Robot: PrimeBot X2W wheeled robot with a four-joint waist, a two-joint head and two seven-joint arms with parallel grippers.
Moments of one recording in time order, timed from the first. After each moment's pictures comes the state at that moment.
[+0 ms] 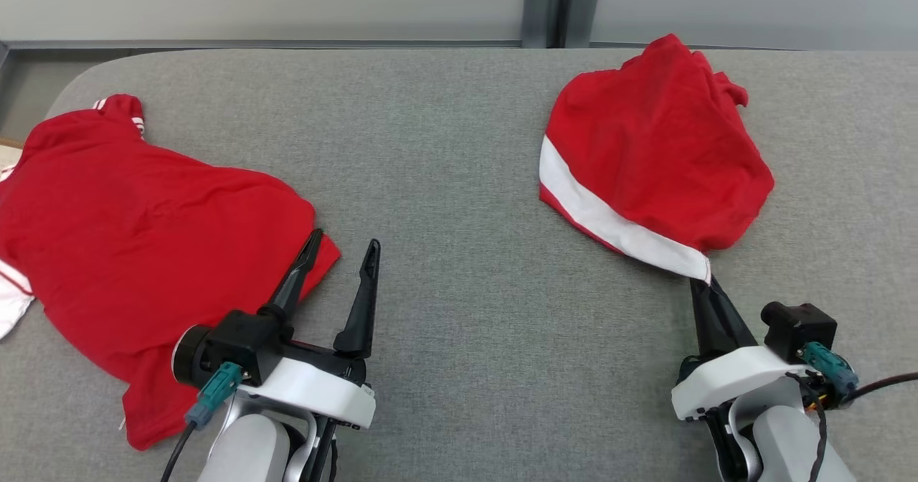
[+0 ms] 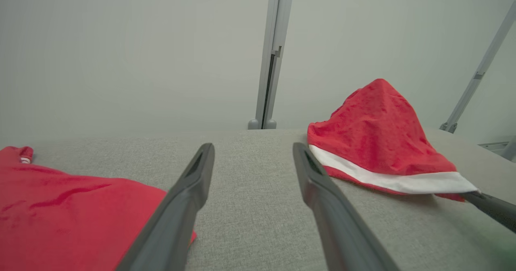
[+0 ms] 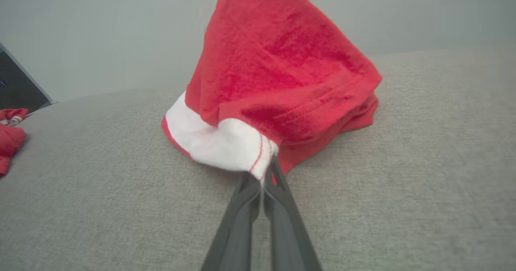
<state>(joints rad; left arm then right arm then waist) -0.20 0.05 -0.25 0.22 -0.25 -0.08 -0.26 -0.32 -0.05 0.11 0.63 0.23 0.13 -0.26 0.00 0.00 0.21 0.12</state>
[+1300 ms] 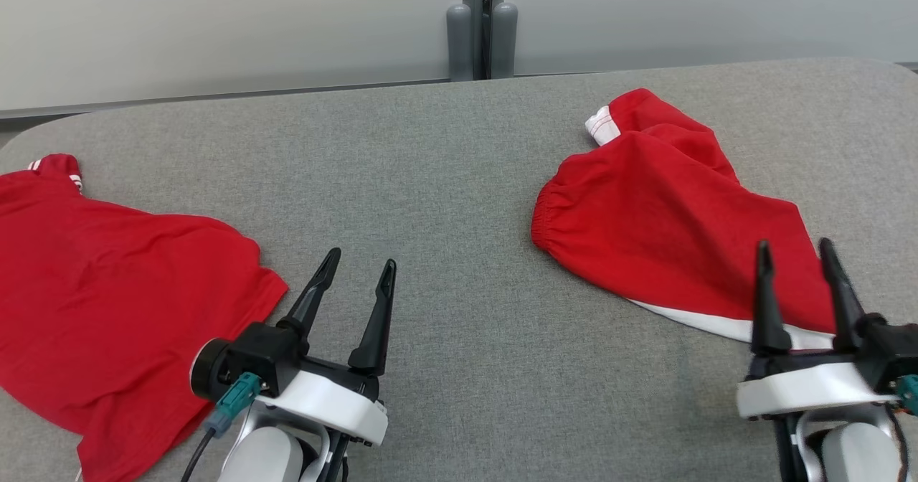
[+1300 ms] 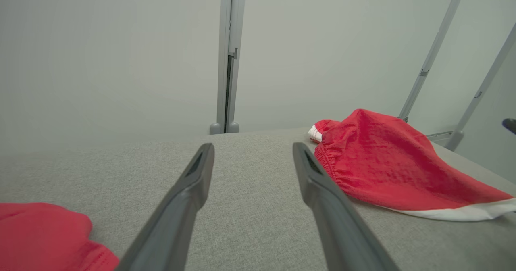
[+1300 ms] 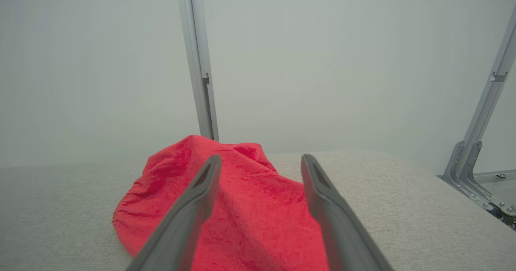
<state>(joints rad) -0.19 0.05 -0.29 0.25 -0.26 -0.08 -0.26 -0.16 -0.06 -0.12 0.28 0.06 0.13 -0.26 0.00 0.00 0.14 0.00</state>
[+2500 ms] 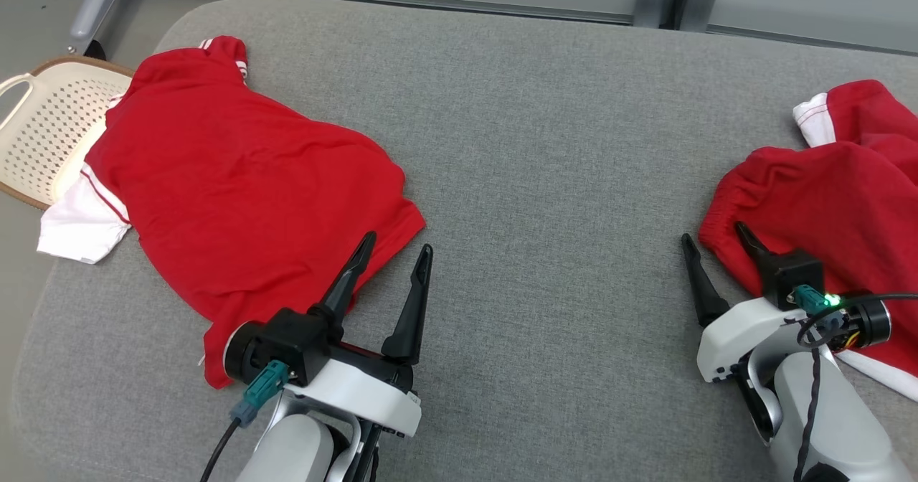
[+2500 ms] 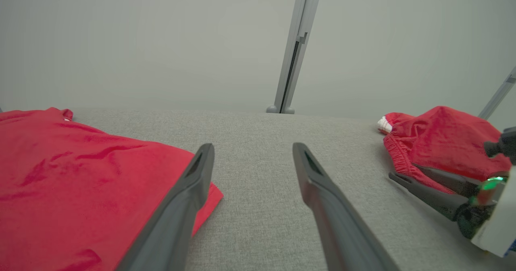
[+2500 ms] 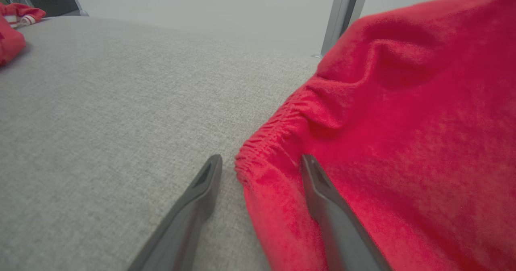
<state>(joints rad) -0.23 0.05 -0.39 0.21 -0.34 -0.03 -0.26 -0.47 -0.14 0.13 0.75 0.00 0.13 -0.22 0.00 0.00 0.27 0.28</state>
